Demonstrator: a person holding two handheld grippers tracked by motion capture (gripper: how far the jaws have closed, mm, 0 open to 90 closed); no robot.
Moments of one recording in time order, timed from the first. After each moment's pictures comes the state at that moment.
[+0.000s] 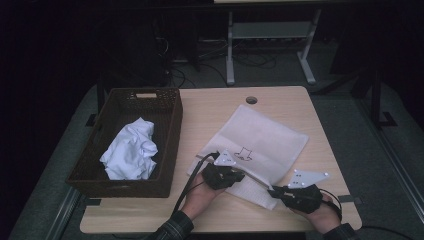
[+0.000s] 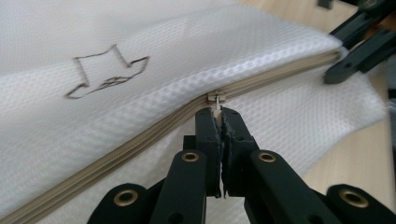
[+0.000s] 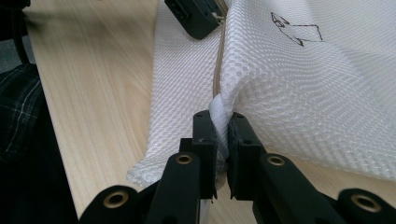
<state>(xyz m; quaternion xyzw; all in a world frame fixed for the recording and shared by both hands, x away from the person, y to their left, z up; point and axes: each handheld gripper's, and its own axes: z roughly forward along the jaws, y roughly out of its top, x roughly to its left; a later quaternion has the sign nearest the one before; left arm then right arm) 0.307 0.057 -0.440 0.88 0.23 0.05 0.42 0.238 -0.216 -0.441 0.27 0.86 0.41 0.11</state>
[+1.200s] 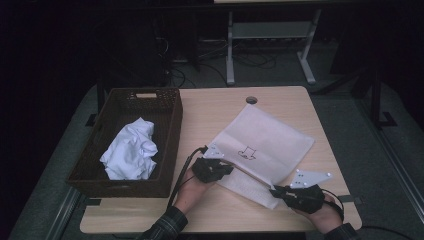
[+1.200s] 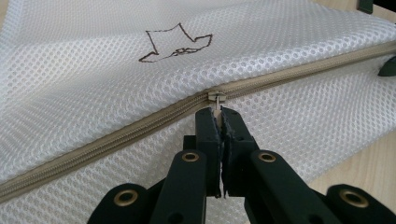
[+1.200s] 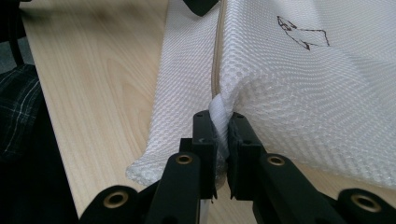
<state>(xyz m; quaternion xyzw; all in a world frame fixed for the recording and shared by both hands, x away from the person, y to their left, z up) 0.323 0.080 -0.442 0.87 0.27 0.06 0.42 0.237 -0.220 -0.439 0.27 0.86 0.41 0.11</state>
